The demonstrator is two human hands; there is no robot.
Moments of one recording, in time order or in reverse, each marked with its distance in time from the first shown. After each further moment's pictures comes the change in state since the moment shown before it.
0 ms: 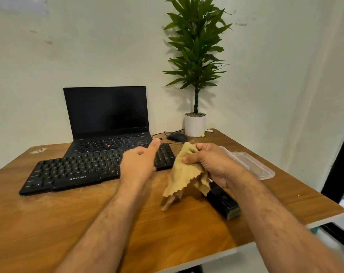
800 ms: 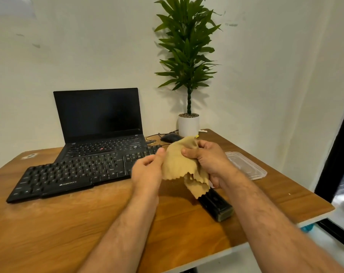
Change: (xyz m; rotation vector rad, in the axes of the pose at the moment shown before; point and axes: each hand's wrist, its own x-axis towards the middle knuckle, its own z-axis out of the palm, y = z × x) left_hand -0.021 0.003 0.044 -0.301 0.003 -0.204; right_hand 0.004 0.004 -0.013 0.136 0.196 -0.056
